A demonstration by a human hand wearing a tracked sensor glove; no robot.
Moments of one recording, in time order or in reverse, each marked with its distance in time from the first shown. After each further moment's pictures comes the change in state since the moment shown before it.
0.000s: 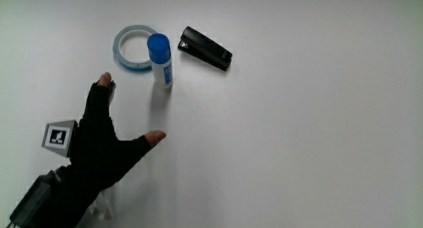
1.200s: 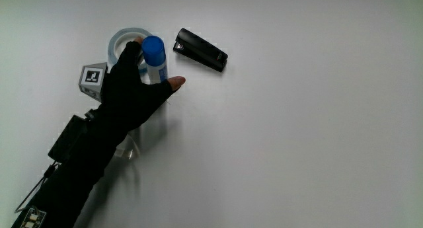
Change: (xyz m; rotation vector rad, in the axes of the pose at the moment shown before) arm -0.011 0.103 -0.031 -0.015 -0.146 0.139
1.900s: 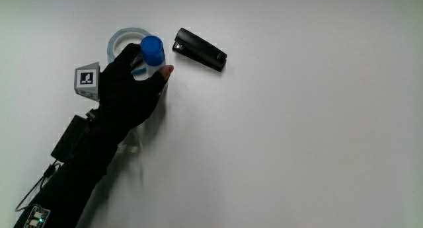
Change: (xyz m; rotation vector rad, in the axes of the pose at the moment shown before) arm -0.005 -0.005 0.009 0.167 0.022 -0.053
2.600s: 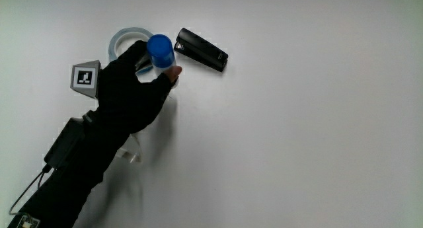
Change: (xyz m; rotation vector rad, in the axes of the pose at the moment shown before) arm 0.047 -0.012 -0.001 -0.069 -0.015 -0.173
